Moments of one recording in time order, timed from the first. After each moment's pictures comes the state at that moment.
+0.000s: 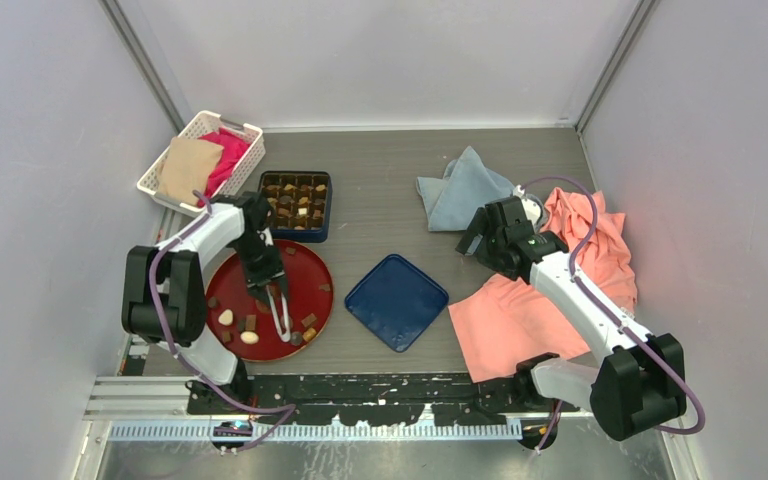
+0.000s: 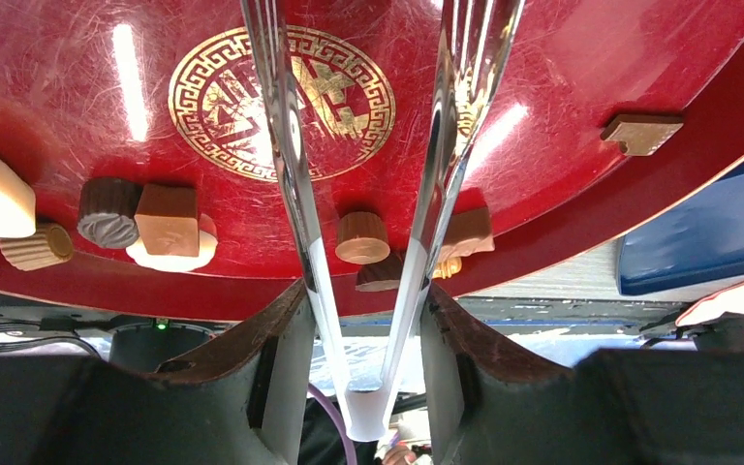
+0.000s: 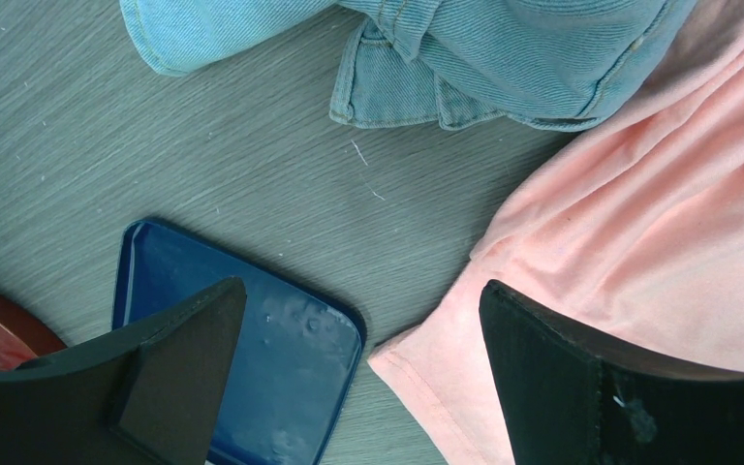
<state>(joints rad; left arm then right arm) -0.13 1.63 1.08 -1.14 0.19 -0.47 0.33 1.17 0.84 -0.62 0.18 0.76</state>
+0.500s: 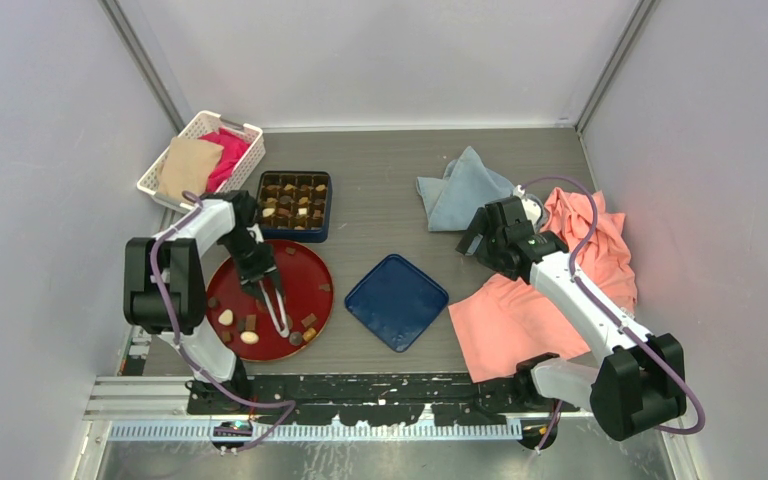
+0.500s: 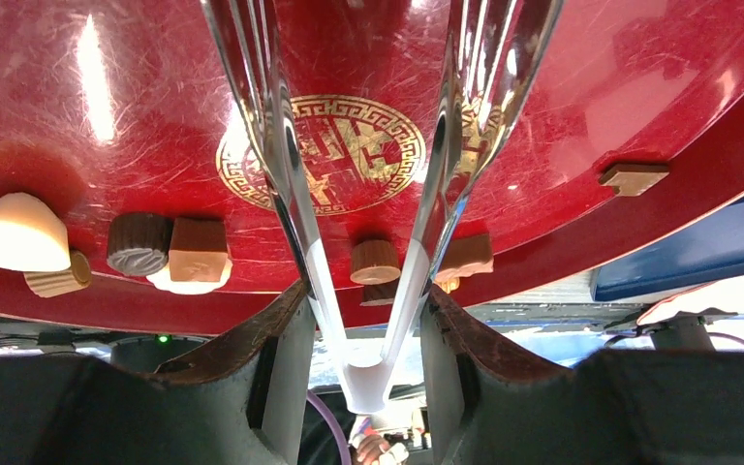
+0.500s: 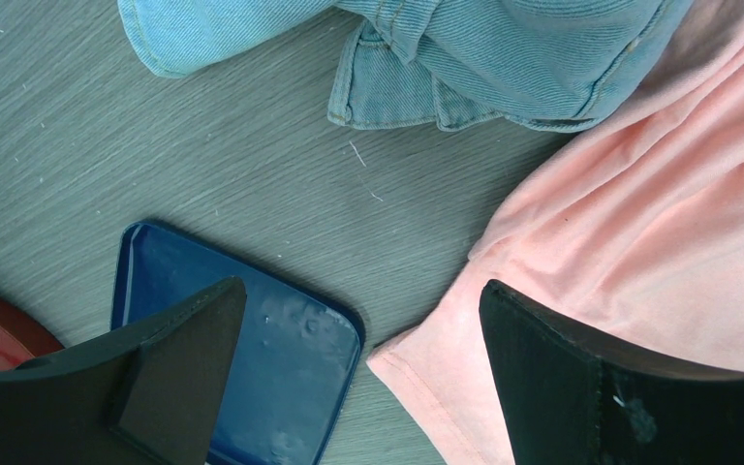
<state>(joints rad) -0.03 1.70 1.10 -1.13 0.22 -0.43 0.33 1.17 0.84 -0.62 0.18 0.76</state>
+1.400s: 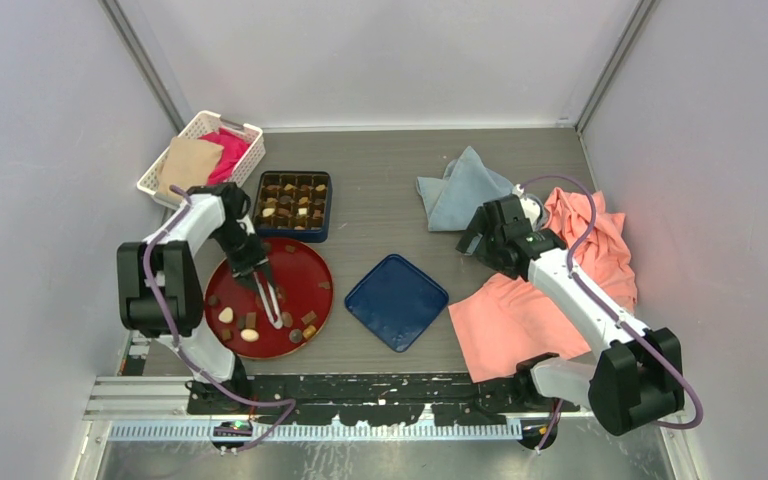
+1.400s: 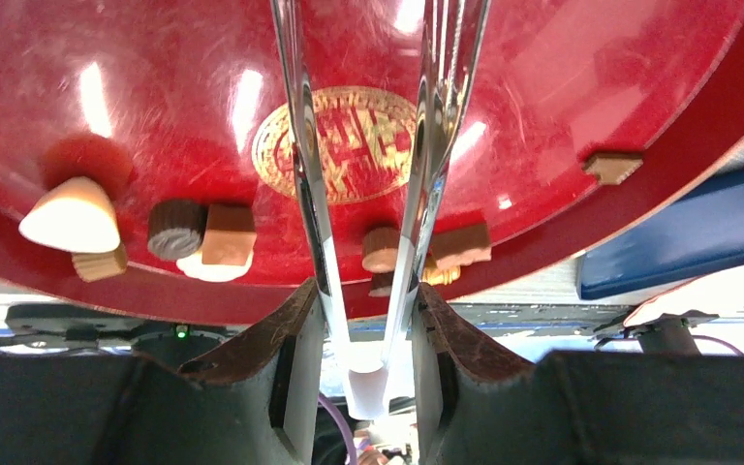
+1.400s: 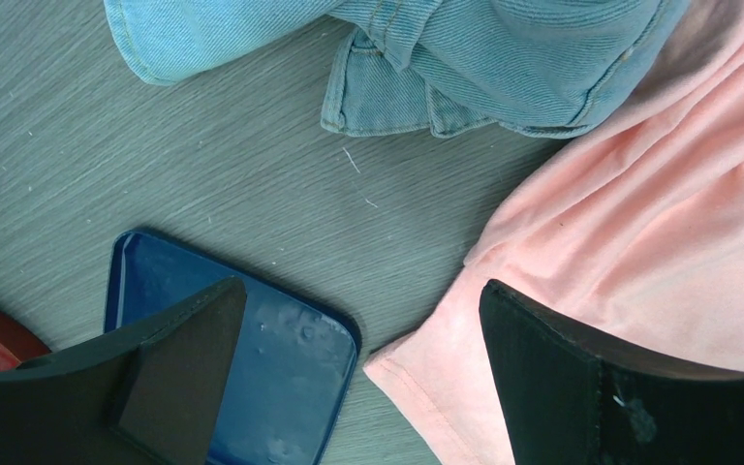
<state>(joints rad) 0.02 1.71 1.16 -1.16 0.22 -0.39 0.33 1.19 0.85 -0.62 0.20 0.76</state>
